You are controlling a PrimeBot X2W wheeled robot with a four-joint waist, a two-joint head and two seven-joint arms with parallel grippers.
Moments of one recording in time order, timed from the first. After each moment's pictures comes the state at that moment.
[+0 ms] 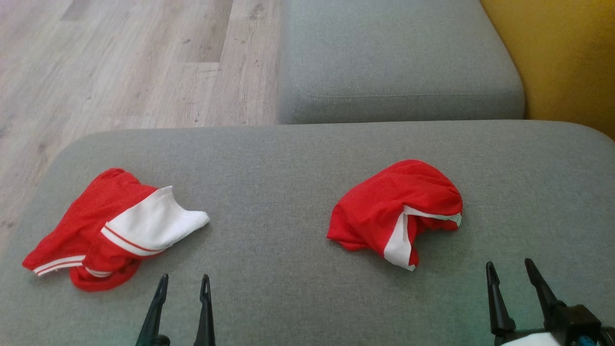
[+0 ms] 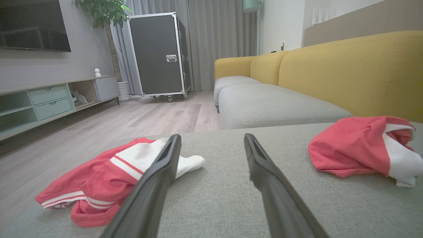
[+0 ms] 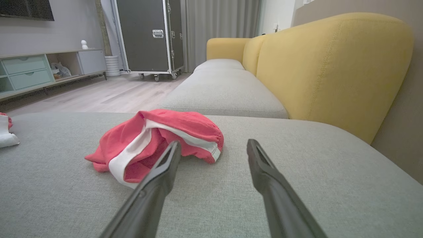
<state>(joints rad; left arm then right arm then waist) 0.24 0.07 -0.18 0.08 -0.05 0.11 -0.25 0.20 -0.04 -0.07 0.21 0.00 0.13 -0.26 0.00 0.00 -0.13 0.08</state>
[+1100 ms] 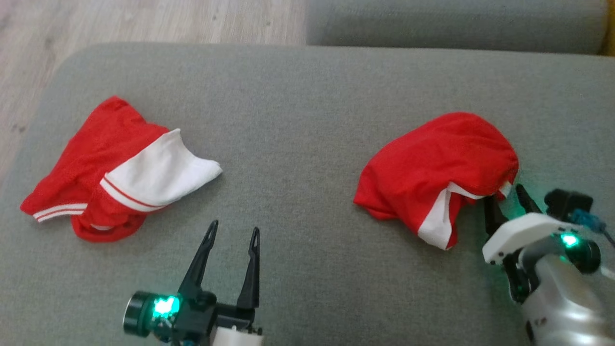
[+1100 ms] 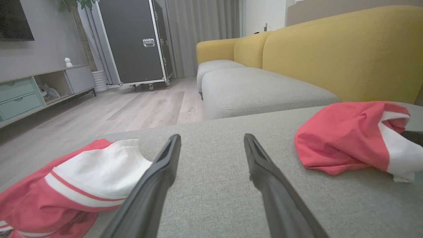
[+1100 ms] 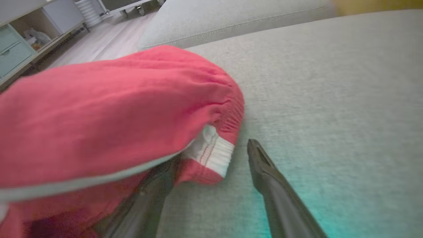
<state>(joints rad) 0.07 0.06 -0.34 0.06 0.00 0.12 -0.25 -0.42 -0.15 0.03 0.94 0.31 0.13 -0.19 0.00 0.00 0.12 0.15</state>
